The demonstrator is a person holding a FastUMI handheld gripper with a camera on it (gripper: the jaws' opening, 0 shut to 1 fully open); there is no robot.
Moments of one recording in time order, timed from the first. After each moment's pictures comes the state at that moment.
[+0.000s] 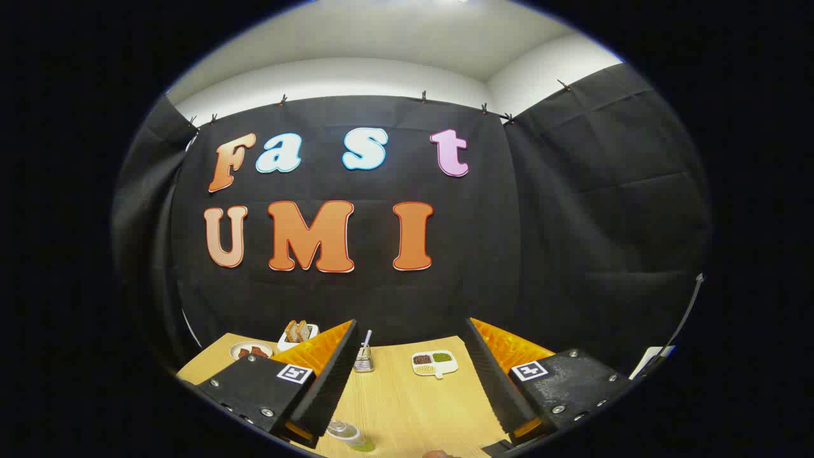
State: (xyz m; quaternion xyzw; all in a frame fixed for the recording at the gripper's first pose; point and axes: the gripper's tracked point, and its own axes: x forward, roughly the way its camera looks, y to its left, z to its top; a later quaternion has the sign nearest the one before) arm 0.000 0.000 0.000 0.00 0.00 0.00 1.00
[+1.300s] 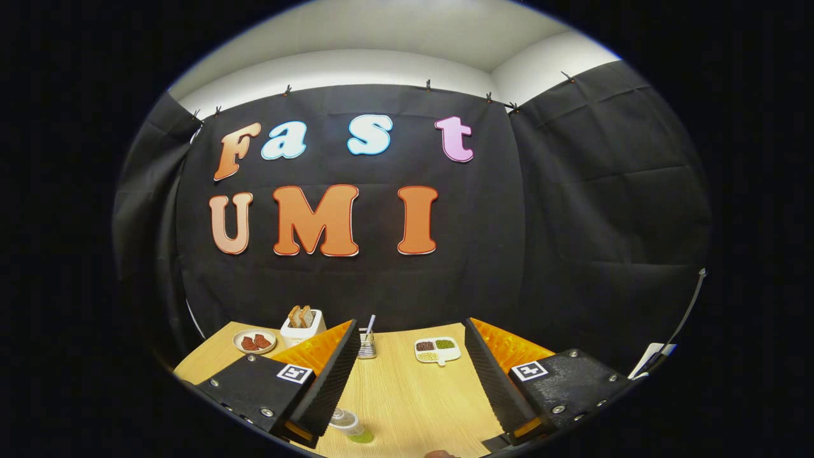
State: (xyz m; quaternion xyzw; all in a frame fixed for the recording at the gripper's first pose) arm -0.010 -0.004 -0.031 0.00 0.03 0.01 1.00
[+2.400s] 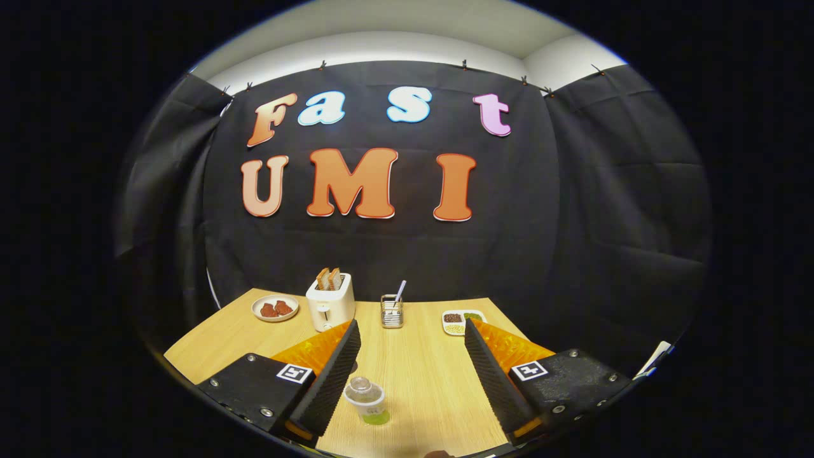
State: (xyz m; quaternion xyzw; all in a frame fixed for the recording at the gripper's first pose) arm -0.033 0.063 -0.116 -0.04 0.09 0.09 0.99
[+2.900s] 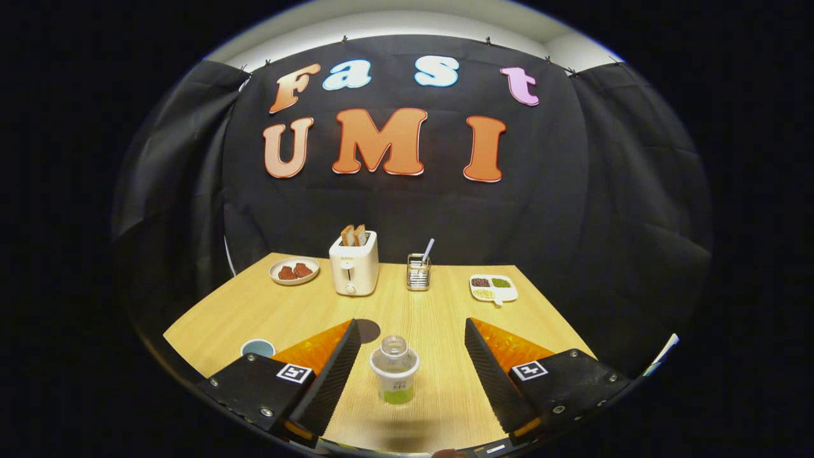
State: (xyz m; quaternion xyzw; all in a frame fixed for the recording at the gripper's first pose) arm -0.042 0.095 -0.205 -0.05 0.17 0.12 0.98
